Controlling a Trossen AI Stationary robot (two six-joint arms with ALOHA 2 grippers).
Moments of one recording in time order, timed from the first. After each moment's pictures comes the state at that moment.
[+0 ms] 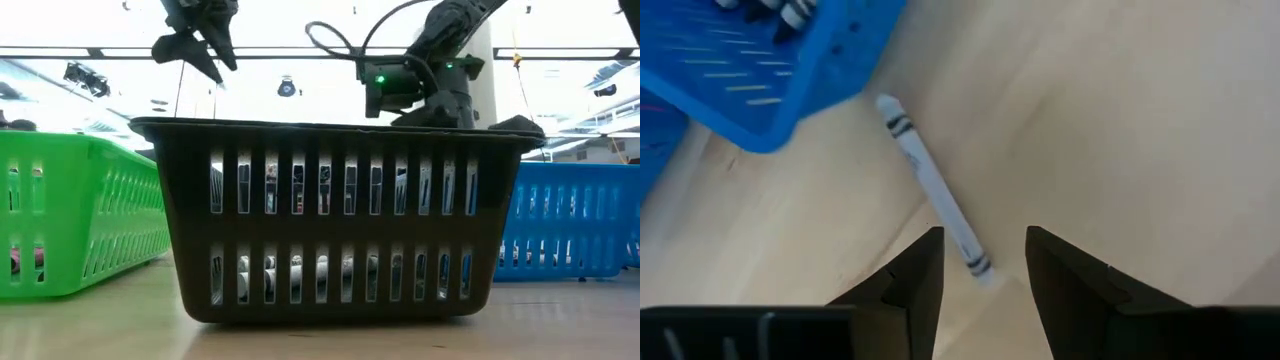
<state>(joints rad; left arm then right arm) 0.20 1.20 1.25 -0.96 -0.22 -0.63 -0.11 1.82 1.15 -0.87 -0.23 -0.71</state>
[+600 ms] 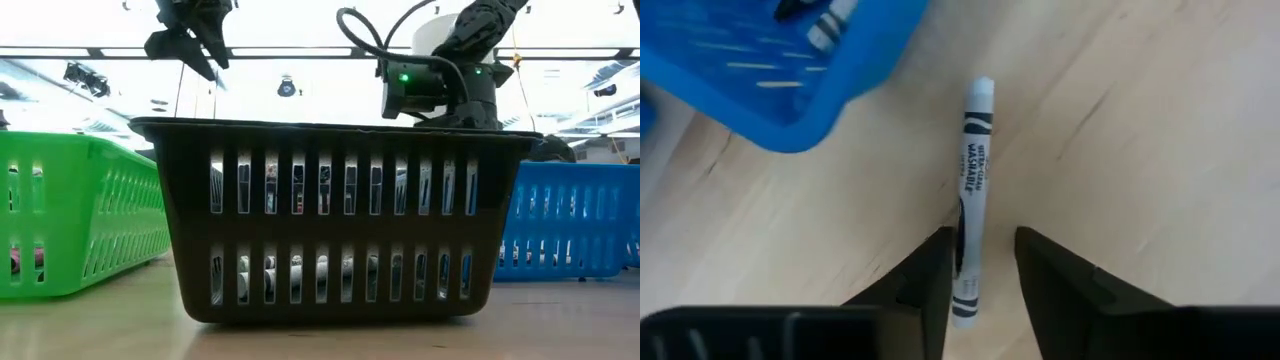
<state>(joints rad) 0.17 1.19 1.26 -1.03 -0.23 -0.63 -0.04 1.77 0.97 -0.67 -0.15 -0.69</state>
